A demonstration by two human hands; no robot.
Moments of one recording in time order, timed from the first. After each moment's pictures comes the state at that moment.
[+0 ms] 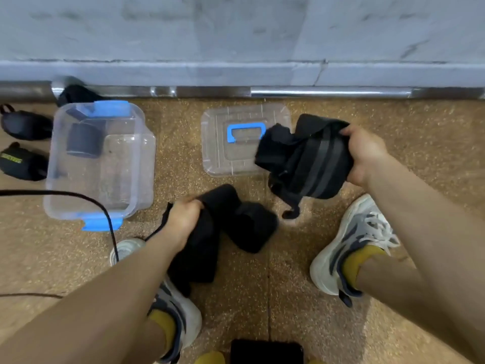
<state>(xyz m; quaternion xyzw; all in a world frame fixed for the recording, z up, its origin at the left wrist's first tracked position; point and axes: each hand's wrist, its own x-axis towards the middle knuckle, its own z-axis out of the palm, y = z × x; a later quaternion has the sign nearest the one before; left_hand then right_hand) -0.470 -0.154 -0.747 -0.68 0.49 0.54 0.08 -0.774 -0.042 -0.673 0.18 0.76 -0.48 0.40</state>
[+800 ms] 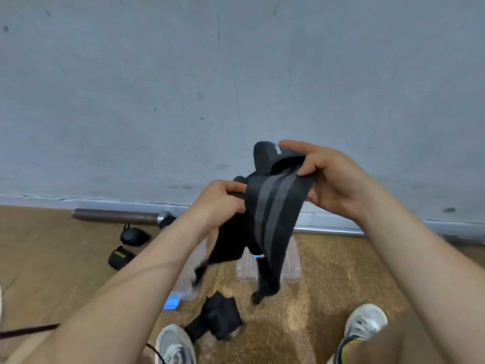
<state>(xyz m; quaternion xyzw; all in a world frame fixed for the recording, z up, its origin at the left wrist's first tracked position) -0.487 -0.157 -0.369 -0.39 0.74 0.53 -0.14 -0.655 -0.048 -0.317 -0.29 0.52 -0.61 0.52</state>
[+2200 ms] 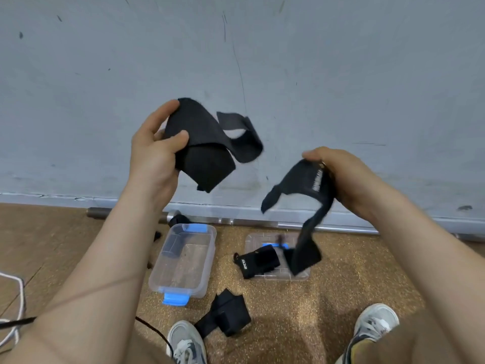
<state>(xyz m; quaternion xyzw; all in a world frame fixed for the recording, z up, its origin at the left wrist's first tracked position) -0.444 -0.198 -0.307 -0.32 0.53 0.59 -0.51 -0.664 -0.045 -0.326 -0.33 0.67 -0.54 0.38</state>
